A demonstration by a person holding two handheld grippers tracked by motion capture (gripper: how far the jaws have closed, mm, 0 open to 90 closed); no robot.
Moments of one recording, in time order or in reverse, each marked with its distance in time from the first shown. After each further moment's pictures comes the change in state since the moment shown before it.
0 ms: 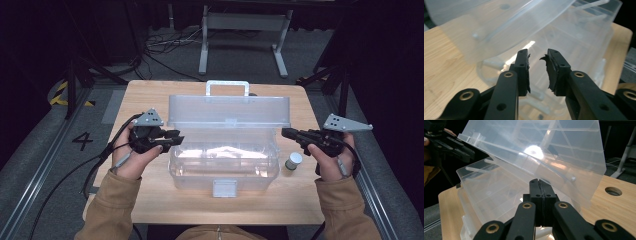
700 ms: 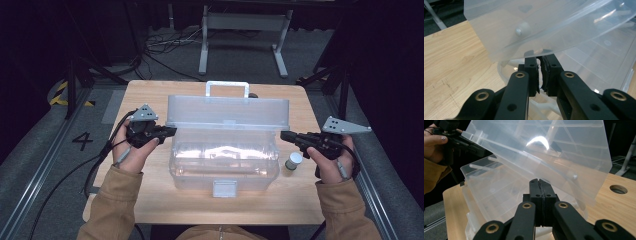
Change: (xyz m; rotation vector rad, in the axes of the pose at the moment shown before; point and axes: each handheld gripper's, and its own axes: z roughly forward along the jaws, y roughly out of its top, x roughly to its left) left arm 0.020 -0.005 0.005 -0.034 0.075 -0.052; right arm 0.004 -0.004 -0.001 0.014 0.019 0.004
